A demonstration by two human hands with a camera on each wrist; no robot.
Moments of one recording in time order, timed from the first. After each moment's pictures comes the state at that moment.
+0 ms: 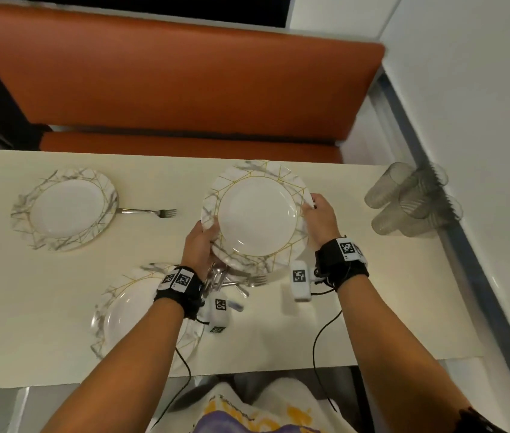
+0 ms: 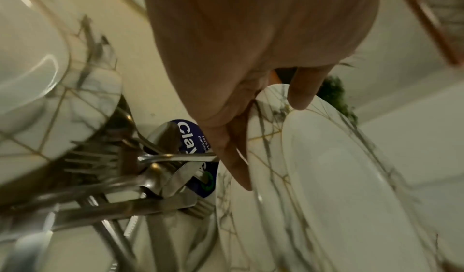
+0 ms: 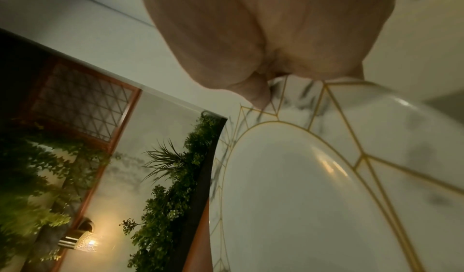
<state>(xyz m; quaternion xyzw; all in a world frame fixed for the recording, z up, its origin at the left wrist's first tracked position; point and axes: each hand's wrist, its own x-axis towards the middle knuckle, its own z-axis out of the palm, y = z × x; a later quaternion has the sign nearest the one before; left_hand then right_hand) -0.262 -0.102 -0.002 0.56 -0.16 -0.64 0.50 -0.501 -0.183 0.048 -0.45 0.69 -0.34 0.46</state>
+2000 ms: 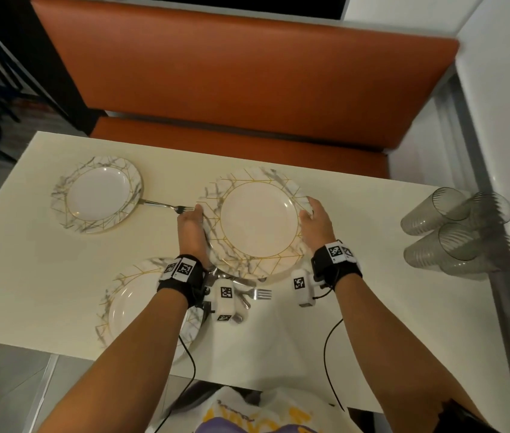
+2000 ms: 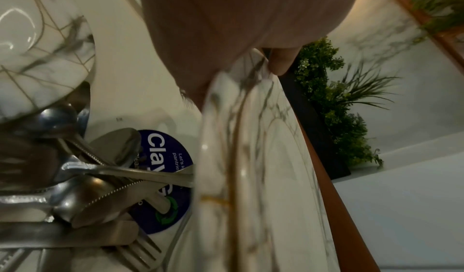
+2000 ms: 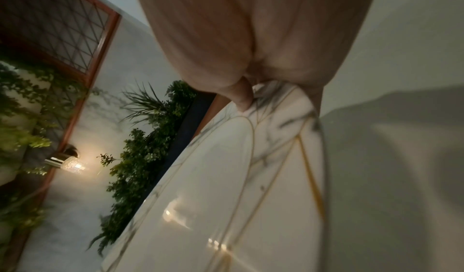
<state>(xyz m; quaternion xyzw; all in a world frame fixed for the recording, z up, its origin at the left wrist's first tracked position) -0.251 -0.148 -0.008 0.66 -0.01 -0.48 0.57 -0.491 -0.241 0.001 -0.55 0.65 -0.21 0.48</state>
